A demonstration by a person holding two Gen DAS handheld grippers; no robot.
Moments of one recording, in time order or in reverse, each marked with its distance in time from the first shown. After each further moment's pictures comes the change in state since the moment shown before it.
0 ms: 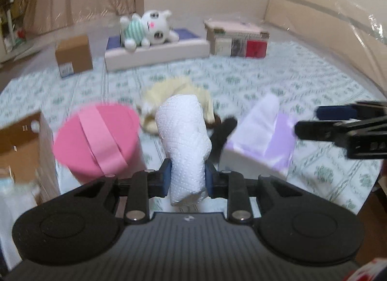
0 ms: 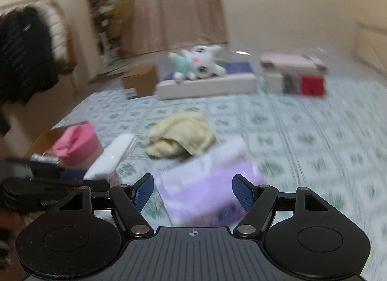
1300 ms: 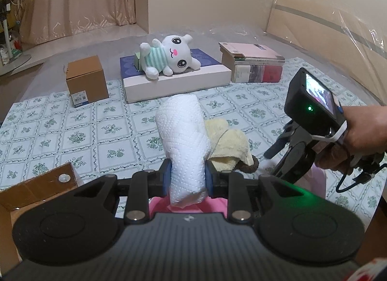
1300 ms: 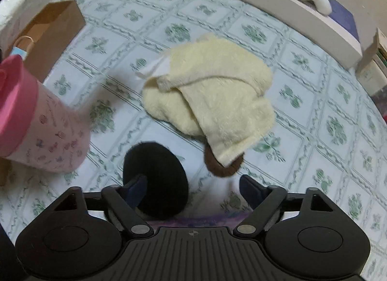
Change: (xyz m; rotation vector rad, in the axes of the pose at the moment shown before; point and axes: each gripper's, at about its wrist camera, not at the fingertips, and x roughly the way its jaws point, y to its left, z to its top) left arm 0.005 0.090 0.072 0.014 -0.022 -0.023; right arm 0.230 0.019 0.070 -0.352 0.694 0.064
